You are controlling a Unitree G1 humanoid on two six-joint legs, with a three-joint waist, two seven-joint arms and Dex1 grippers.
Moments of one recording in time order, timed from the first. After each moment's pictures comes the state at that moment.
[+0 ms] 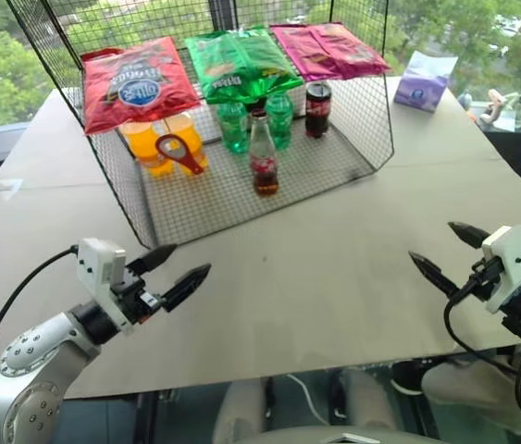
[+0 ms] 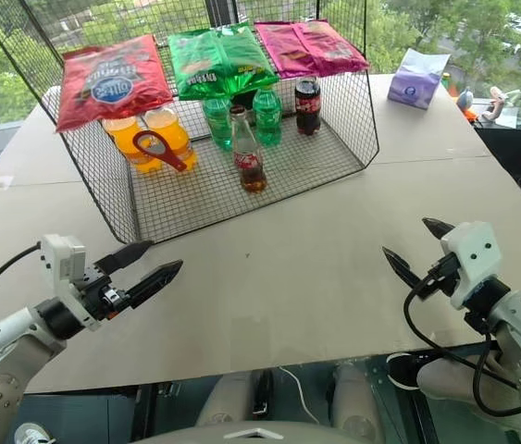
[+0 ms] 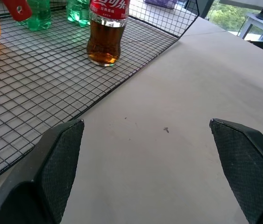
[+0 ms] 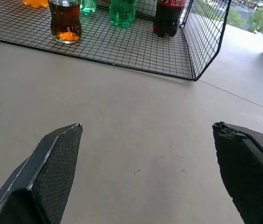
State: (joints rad) left arm 0.31 0.64 0.45 -0.57 -0.81 0.54 -0.66; right arm 0.21 -0.62 -0.33 -0.60 0.44 0.41 0.61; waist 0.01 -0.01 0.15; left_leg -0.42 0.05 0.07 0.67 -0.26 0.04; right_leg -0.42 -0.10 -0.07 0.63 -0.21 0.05
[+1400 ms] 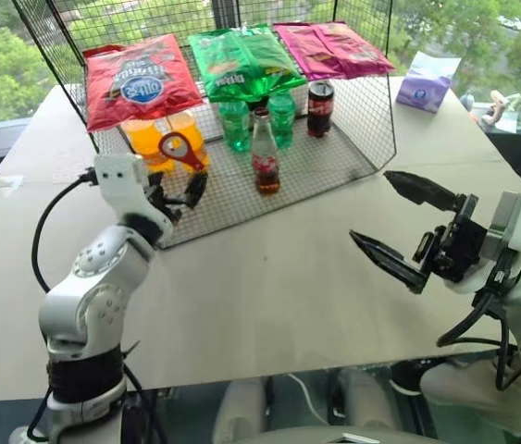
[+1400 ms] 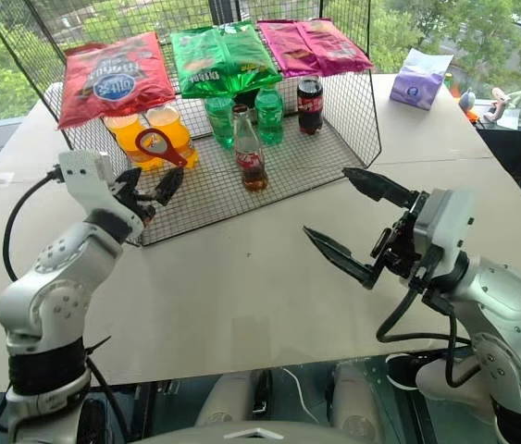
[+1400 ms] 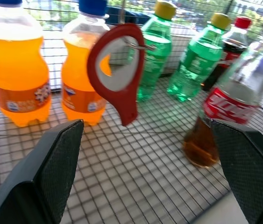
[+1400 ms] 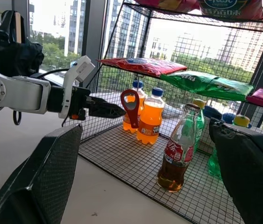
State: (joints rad) left arm -0.33 0.45 0.30 -0.39 -0.62 0.74 -0.01; right arm -0.08 -0.57 -0.14 -0.77 0.68 0.33 0.66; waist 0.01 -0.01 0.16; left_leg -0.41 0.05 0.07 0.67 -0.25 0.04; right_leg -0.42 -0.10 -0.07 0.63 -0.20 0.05
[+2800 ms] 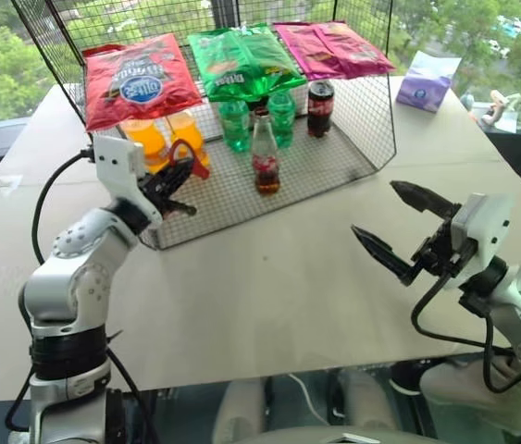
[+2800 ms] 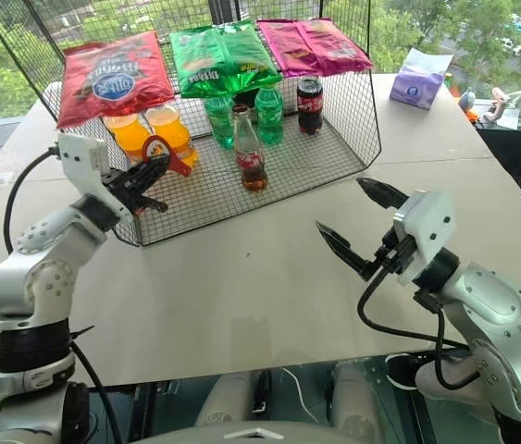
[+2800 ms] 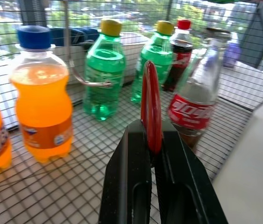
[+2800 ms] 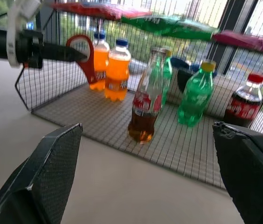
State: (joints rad) left arm -0.34 0.60 0.33 -0.27 -0.70 0.71 -0.52; right arm -0.04 -0.68 -0.10 -0.80 0.58 0.54 0.48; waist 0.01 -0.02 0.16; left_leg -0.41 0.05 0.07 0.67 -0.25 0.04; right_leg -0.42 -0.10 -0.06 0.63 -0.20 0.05
